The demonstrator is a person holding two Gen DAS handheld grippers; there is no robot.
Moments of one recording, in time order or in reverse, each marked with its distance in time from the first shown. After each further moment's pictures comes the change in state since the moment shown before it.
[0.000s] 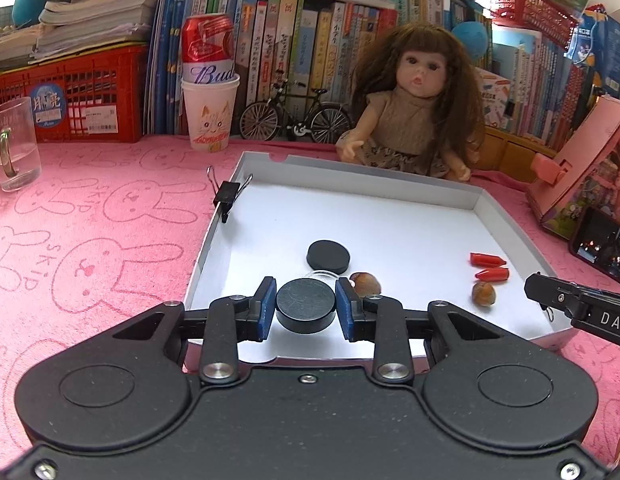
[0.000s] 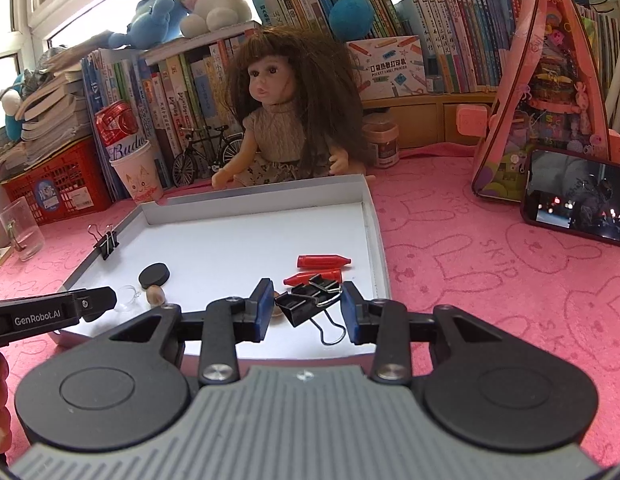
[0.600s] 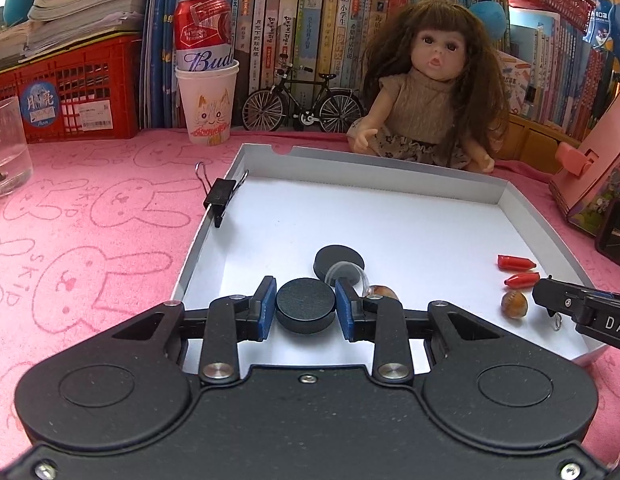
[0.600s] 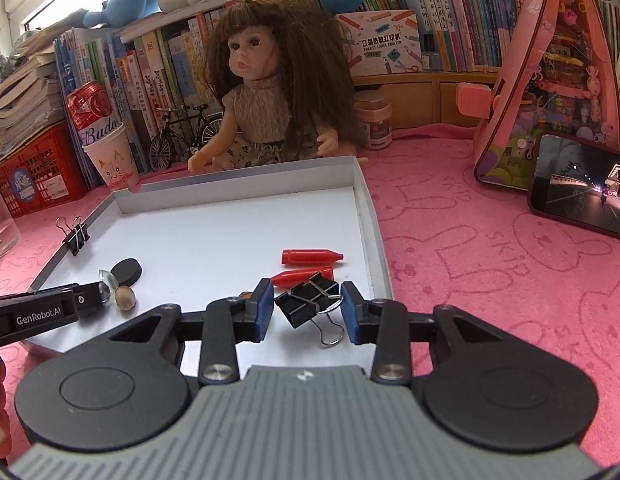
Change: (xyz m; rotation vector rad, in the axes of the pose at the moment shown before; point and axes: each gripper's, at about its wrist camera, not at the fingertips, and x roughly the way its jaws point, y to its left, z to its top) left arm 0.034 -0.007 0.010 0.015 0.030 0.042; right arm 0.032 0.000 0.004 0.009 0.059 -0.043
